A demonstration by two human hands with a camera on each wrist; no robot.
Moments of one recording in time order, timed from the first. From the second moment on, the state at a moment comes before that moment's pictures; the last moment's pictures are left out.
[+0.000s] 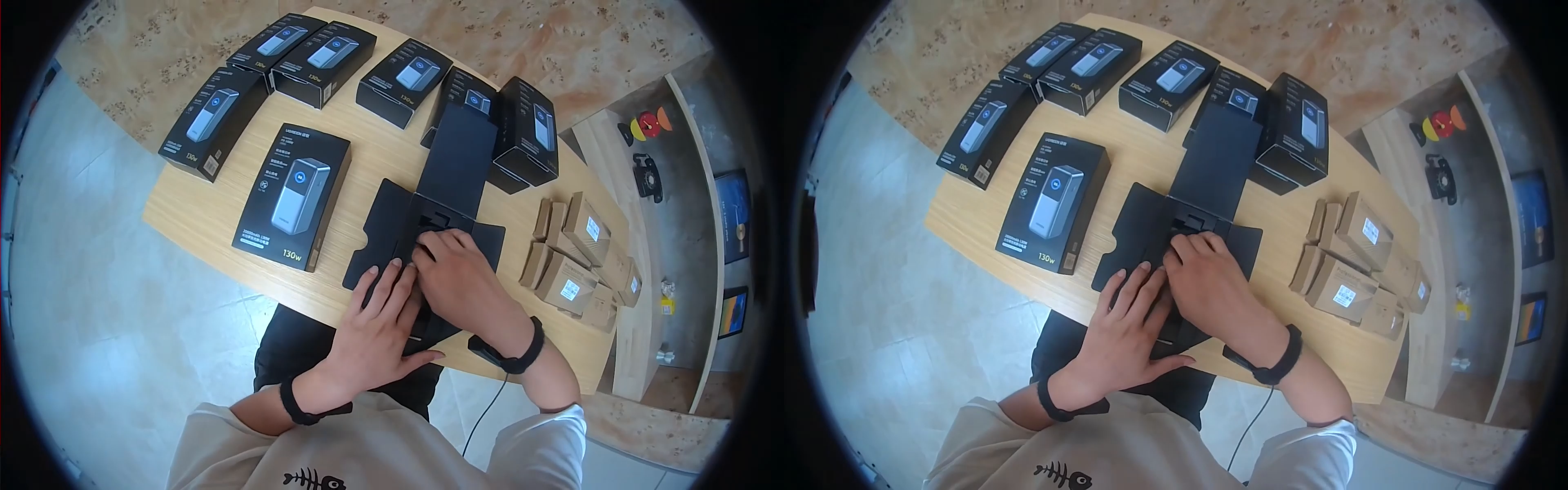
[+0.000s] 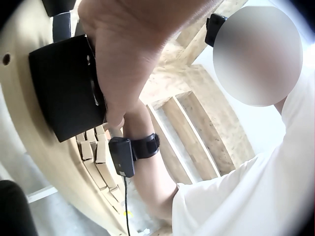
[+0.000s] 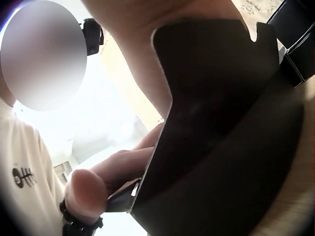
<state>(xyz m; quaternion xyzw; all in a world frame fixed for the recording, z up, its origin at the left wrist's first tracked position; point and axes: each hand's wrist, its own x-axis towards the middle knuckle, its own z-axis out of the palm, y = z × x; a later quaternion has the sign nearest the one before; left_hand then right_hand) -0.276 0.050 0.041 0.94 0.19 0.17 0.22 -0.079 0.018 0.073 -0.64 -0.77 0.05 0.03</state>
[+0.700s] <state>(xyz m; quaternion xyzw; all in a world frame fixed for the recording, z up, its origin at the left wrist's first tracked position) -0.332 0.013 0.025 0.87 0.24 0.34 0.27 -0.099 -0.024 0.076 -0.70 -0.71 0.04 0.02</state>
